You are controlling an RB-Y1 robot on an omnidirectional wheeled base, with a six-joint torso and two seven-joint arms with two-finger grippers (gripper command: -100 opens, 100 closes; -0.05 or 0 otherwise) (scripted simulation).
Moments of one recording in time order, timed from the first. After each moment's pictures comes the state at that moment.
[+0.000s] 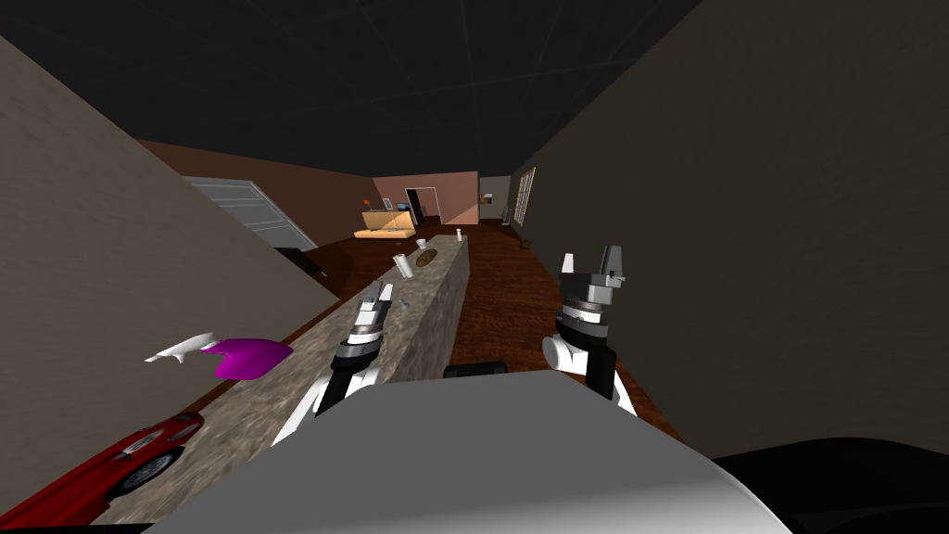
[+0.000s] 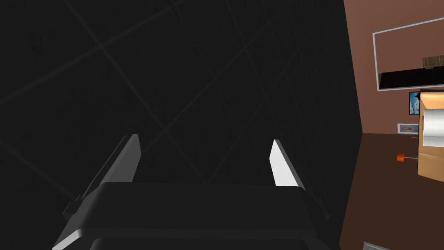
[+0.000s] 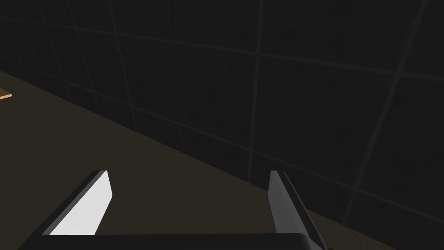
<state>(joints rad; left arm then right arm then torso) 0.51 0.22 0.12 -2.08 -0.16 -0.66 0.04 0.48 0.03 -0.06 -2.34 -0.10 -0.62 -0.02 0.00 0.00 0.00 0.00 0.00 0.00</state>
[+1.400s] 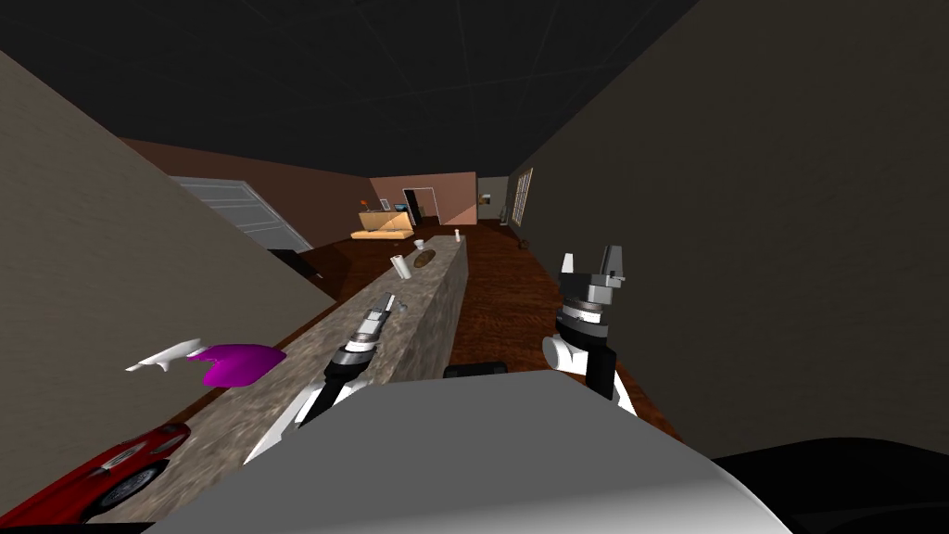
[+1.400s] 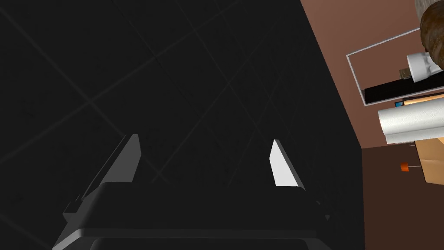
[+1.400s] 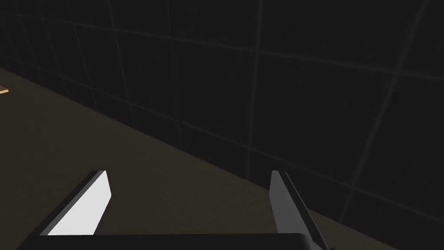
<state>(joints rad) 0.53 0.37 0.14 -1.93 -0.20 -0.72 0.02 0.48 0.03 -0.07 -2.34 -0.10 -0.62 -0.02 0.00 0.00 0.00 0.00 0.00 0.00</state>
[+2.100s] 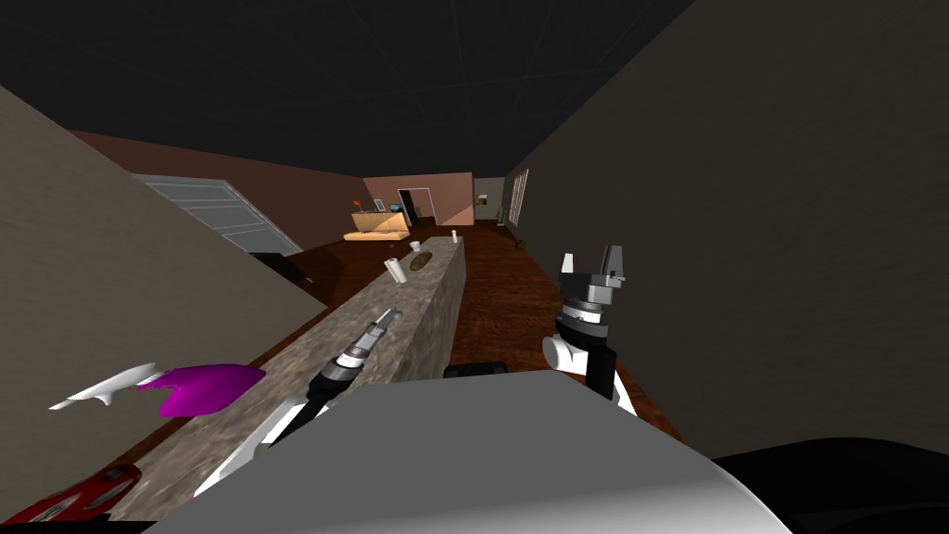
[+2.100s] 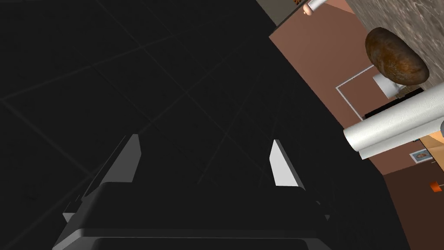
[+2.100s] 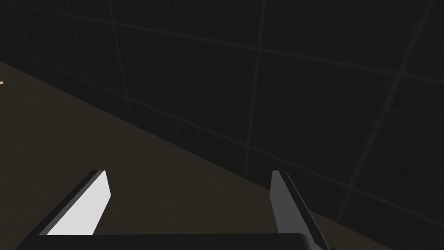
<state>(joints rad) 0.57 0.54 0.14 -1.74 -0.27 -0.83 -0.05 0.48 0.03 -0.07 -2.34 -0.10 -0.62 -0.02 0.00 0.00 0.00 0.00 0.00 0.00</state>
